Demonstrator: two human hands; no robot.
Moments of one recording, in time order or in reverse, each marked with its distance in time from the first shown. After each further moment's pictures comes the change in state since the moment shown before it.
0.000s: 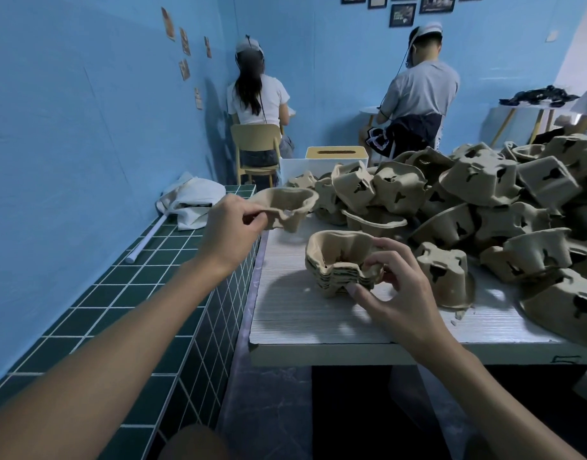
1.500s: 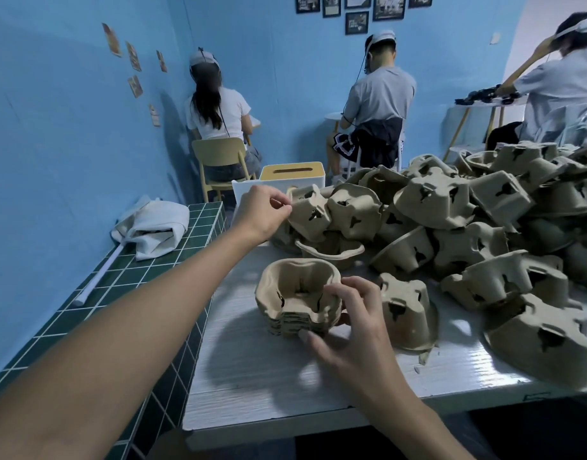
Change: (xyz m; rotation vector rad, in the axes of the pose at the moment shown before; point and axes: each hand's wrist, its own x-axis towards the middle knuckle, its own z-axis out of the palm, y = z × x) left_hand 0.114 0.052 0.117 -0.091 -0.261 -0.084; right_hand 0.006 0.005 0.000 -0.044 0.069 0.063
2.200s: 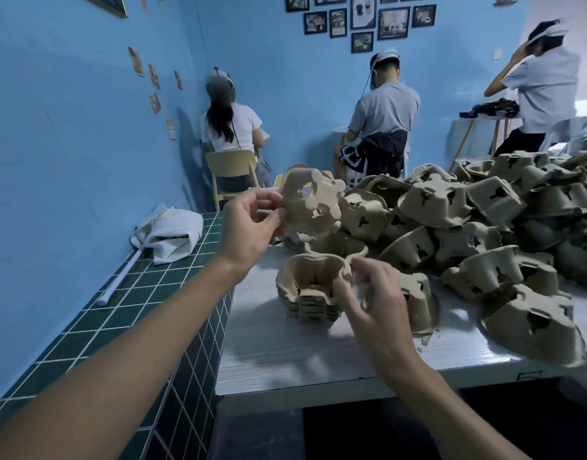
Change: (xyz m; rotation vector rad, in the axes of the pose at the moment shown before) left_hand -0.092 0.027 -0.060 -0.575 0.157 0.069; right_hand 0.010 -0.019 -0.008 0.004 0.132 0.115
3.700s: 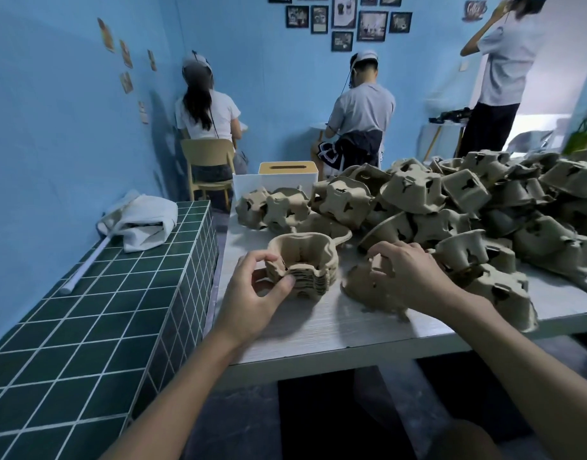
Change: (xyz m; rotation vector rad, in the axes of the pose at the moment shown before) left_hand -0.113 -0.051 0.004 -0.008 -0.114 -0.136; right_hand 0.042 0.019 -0.069 -0.802 -0.414 0.037
